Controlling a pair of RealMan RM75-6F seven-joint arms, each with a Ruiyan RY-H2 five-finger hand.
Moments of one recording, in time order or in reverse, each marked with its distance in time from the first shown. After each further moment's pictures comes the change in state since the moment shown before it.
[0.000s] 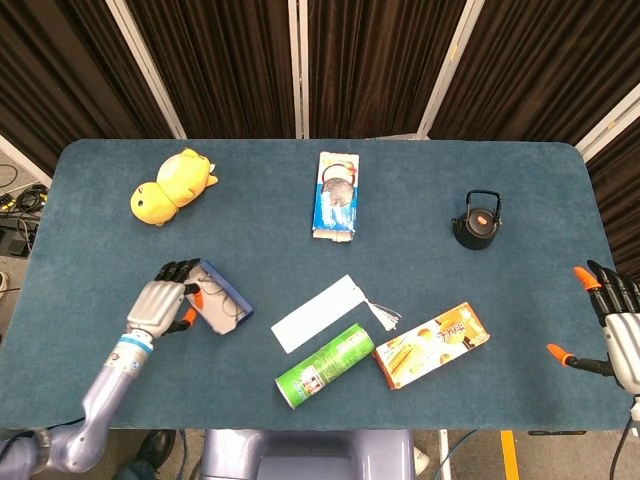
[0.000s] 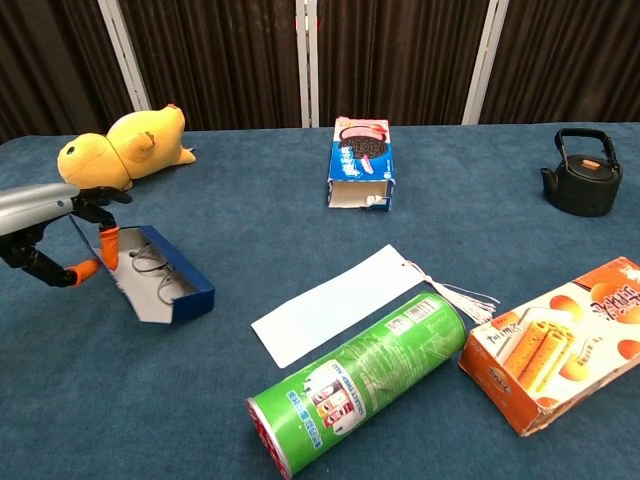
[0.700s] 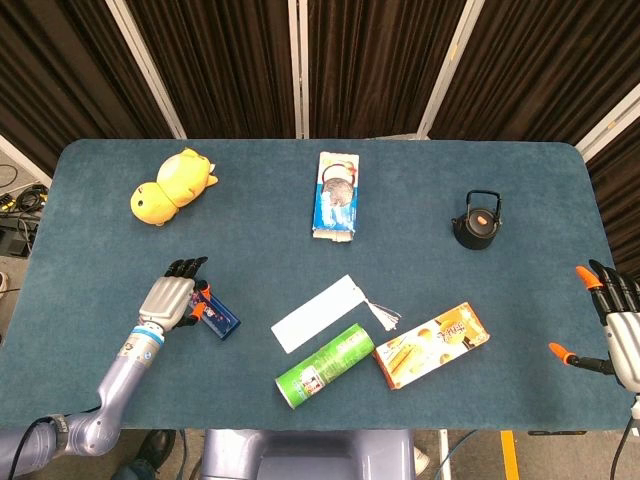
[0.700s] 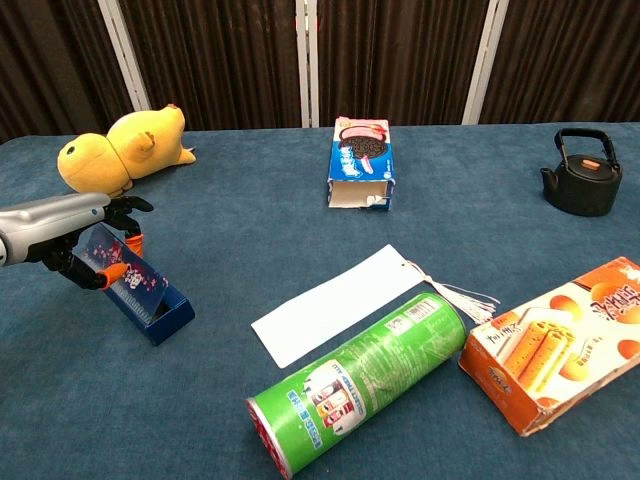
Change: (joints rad) left arm -0.061 -0.097 -0.016 0.123 -0.061 -0.045 0.000; right arm 0.003 -0.006 0.003 0.008 0.017 -0.010 -0.010
